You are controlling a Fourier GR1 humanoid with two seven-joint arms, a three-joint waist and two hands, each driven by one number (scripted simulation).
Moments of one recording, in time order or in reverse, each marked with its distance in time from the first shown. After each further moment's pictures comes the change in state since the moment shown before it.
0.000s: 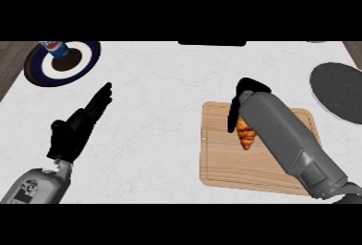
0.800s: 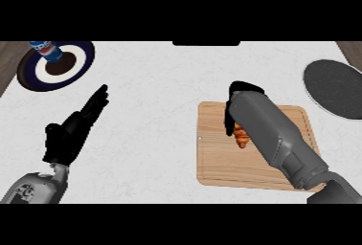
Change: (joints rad) left arm 0.035 -0.012 0.033 -0.016 -0.014 -0.015 -0.001; right arm -0.107 0.084 0.010 0.271 0.062 0.052 -0.024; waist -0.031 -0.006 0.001
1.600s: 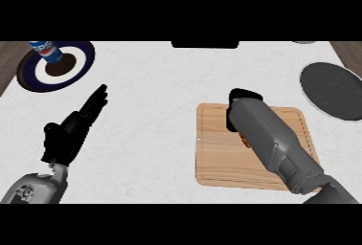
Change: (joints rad) left arm 0.008 -0.026 0.034 -0.010 -0.032 -0.031 0.016; right arm 0.029 0.025 -0.019 0.054 0.070 0.019 -0.084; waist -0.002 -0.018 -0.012
